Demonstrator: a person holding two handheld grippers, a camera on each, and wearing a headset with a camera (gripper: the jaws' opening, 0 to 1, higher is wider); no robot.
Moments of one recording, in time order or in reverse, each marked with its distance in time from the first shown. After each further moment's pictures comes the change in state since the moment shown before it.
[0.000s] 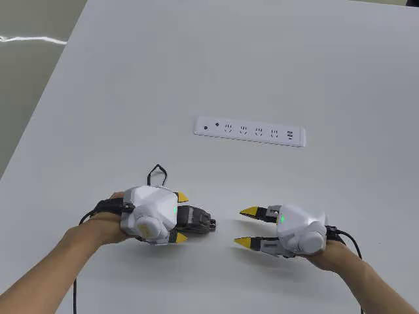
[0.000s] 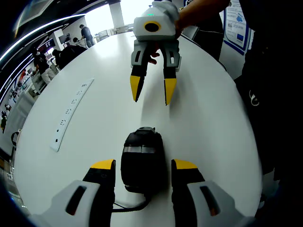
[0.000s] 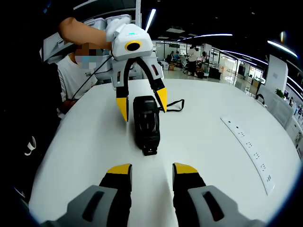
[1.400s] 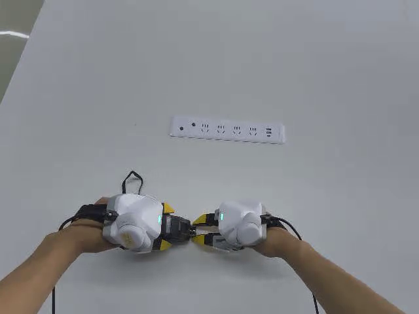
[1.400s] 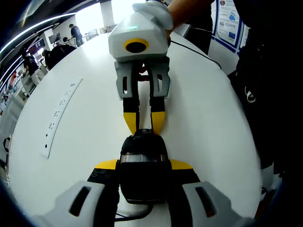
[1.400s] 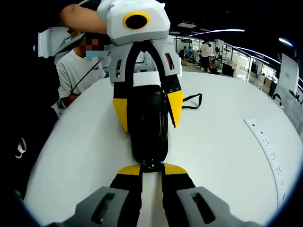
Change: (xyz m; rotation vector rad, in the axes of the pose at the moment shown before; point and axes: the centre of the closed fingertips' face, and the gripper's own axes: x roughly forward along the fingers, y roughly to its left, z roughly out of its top) left arm 0.017 -0.004 0.001 0.033 0.010 -0.096; right arm 0.059 0.006 -0.001 -0.029 0.045 0.122
